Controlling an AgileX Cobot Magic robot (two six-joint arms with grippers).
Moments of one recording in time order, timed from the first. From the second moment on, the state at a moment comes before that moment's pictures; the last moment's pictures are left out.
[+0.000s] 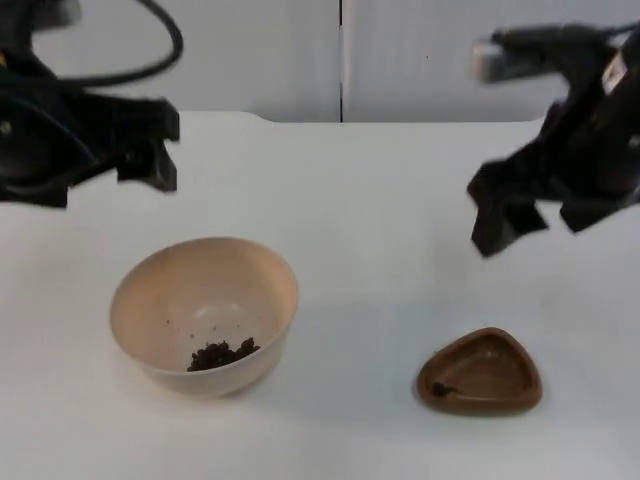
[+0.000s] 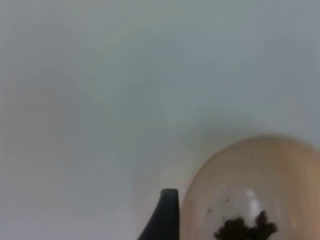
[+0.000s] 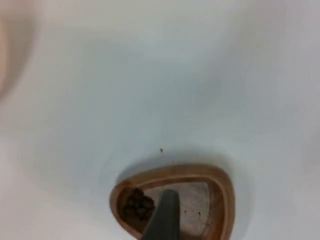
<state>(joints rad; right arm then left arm) 0.53 1.71 -1.12 0.01 0.64 0.09 -0.29 1.48 -0.81 -0.11 0.32 -0.24</state>
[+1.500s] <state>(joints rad) 0.53 0.83 -0.82 0.00 0.72 0.02 -0.29 0.67 -0.81 -0.13 0.64 -0.05</state>
